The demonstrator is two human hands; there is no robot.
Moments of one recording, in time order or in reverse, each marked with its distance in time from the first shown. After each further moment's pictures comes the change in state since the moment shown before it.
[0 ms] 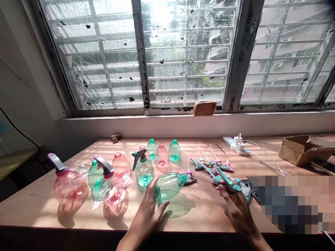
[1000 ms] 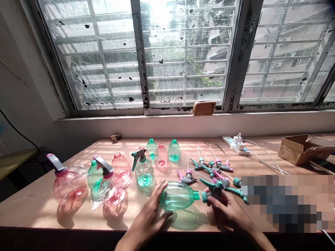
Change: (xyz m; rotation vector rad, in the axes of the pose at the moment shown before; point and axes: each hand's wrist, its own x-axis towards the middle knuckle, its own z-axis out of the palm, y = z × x) left_hand -0.004 0.007 -0.007 -0.061 -0.193 0.086; right_hand -0.007 -0.011 0.002 0.151 -0.404 0.373
